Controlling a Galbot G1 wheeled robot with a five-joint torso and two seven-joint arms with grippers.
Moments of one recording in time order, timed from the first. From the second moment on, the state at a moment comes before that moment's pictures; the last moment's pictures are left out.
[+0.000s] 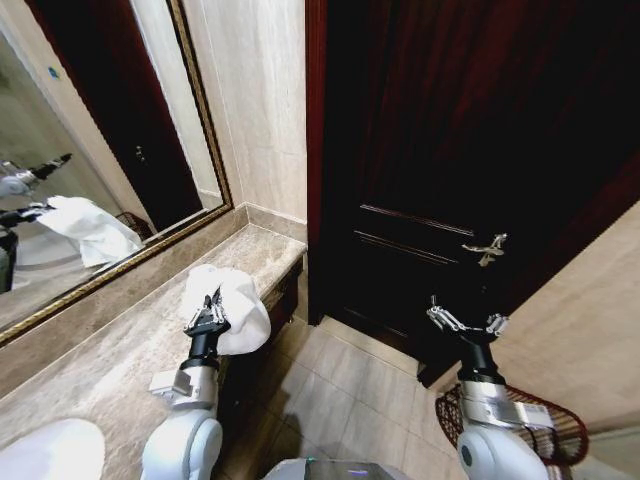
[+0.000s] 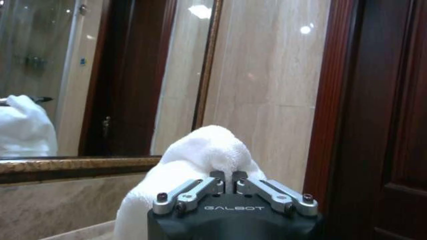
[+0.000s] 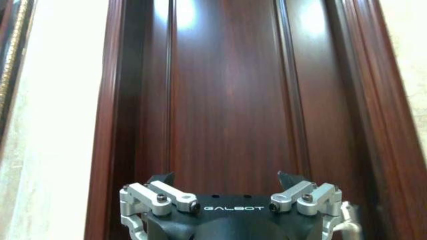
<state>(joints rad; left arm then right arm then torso) 1.71 -1.56 -0.60 -2.39 -0.18 0.03 -0.13 -1.72 1.54 0.71 2.34 0.19 0.25 -0.02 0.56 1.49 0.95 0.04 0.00</state>
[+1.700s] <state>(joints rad) 1.66 -1.51 -0.57 -2.32 -0.19 0.03 -0.12 -1.74 1.56 0.70 2.32 0.16 0.27 -0.03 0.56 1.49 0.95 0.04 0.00</state>
